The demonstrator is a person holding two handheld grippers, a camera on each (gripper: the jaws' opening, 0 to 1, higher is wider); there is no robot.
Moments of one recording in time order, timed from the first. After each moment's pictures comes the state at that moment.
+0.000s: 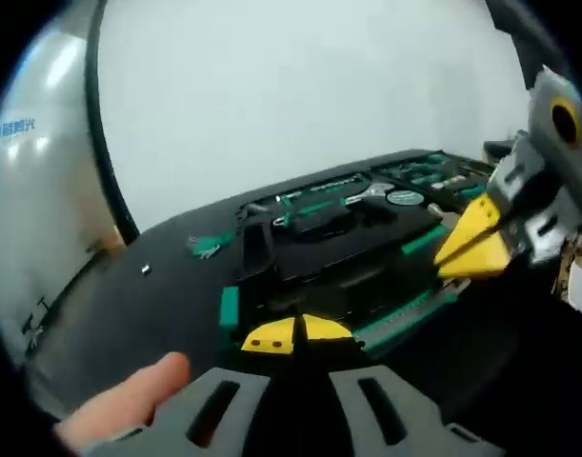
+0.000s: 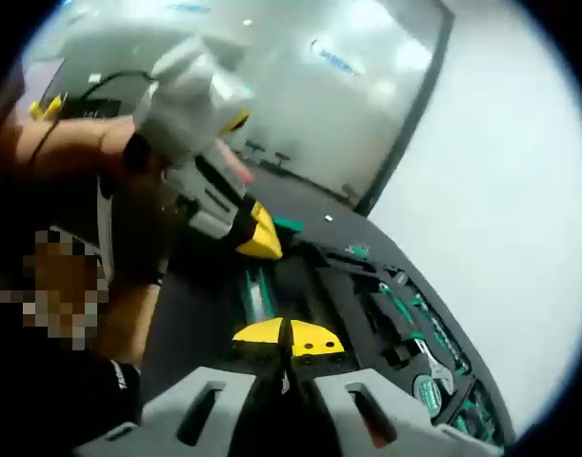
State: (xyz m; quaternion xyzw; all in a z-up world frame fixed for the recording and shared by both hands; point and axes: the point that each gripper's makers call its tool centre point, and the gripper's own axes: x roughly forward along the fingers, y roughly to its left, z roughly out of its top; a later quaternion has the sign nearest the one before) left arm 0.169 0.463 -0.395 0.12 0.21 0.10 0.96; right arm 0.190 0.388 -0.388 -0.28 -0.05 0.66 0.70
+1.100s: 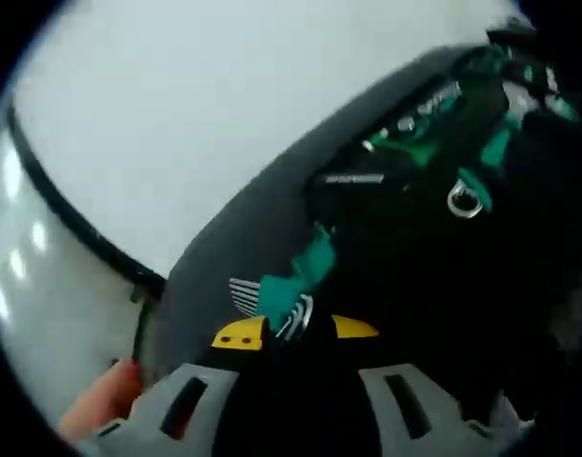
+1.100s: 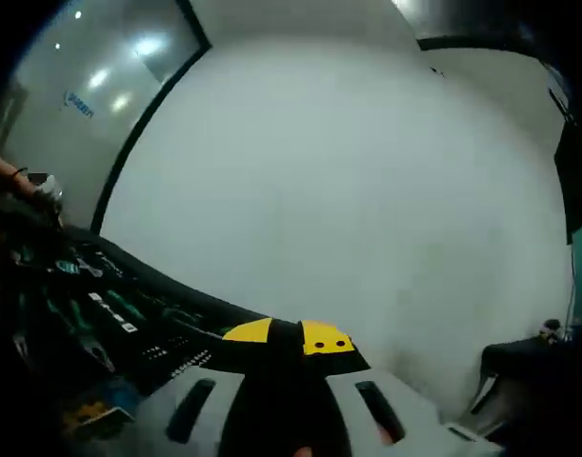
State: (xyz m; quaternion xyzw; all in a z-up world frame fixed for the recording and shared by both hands) left arm 0.334 0.637 -0.421 0.35 0.37 0.10 0.85; right arm 0.467 0.049 -0.319 -0.15 -0.13 0.30 0.93
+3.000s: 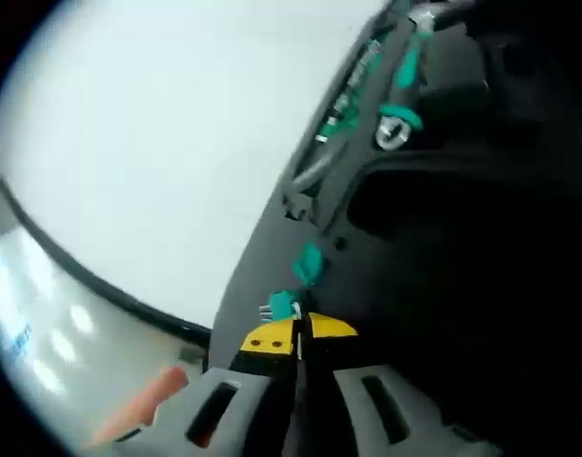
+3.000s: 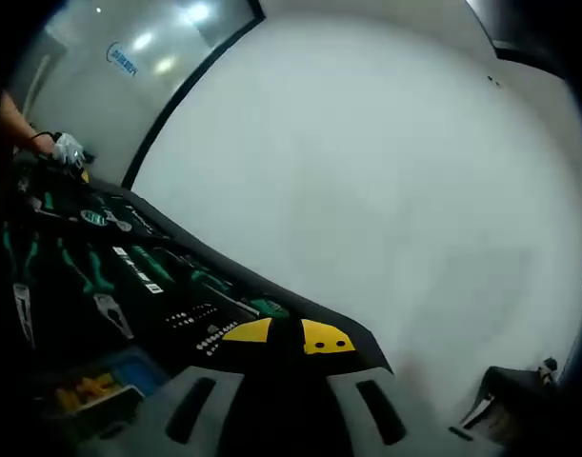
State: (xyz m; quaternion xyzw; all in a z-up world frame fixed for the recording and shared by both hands) left arm 0.320 0.631 -0.395 0.44 0.21 0.12 0.86; right arm 0.469 0.057 -0.336 -0.19 -0.11 0.32 0.92
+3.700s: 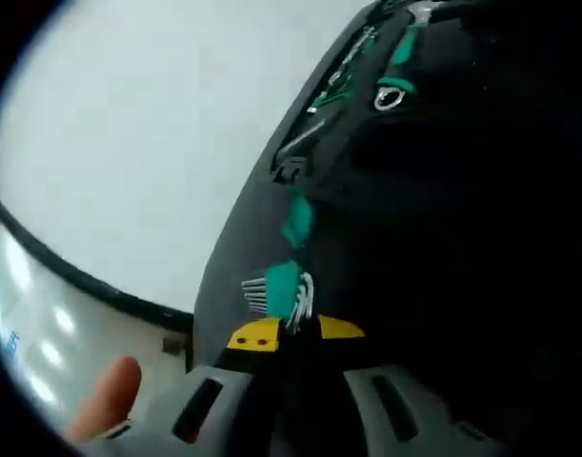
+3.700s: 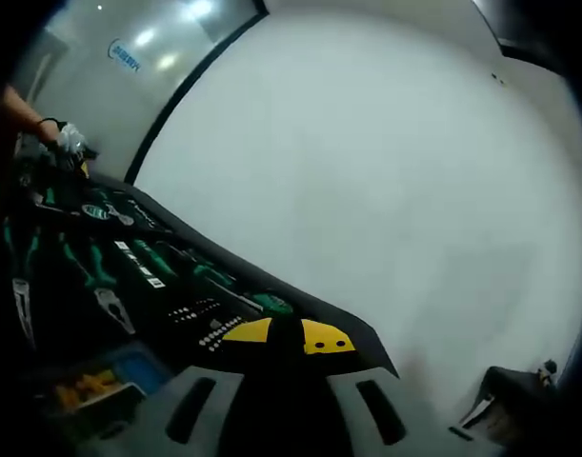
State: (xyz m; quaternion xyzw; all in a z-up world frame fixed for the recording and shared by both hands) left arm 0.305 0.656 -0.432 0.47 0.35 0.05 0.81; right arm 0.470 0.062 -0.343 -0.21 -0.10 0.32 0.92
